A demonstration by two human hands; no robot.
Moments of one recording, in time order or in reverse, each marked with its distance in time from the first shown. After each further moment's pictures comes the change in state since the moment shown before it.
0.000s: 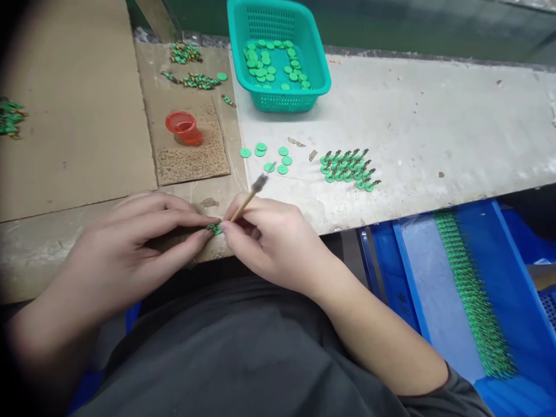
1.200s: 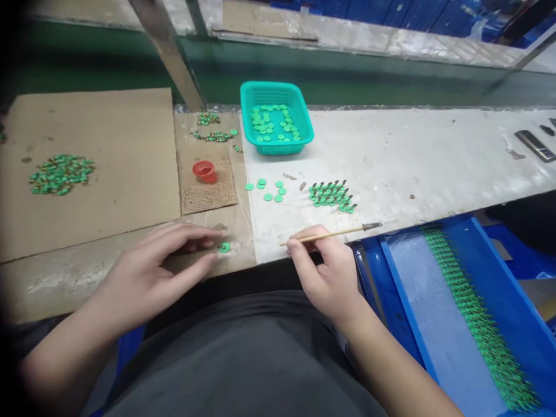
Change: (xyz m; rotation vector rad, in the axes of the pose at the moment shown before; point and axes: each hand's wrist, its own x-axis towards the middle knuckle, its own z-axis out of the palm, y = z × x) left_hand -0.004 0.006 -0.007 -0.041 -0.028 -0.095; right_hand -0.060 -0.008 -0.029 -0.110 0.442 0.086
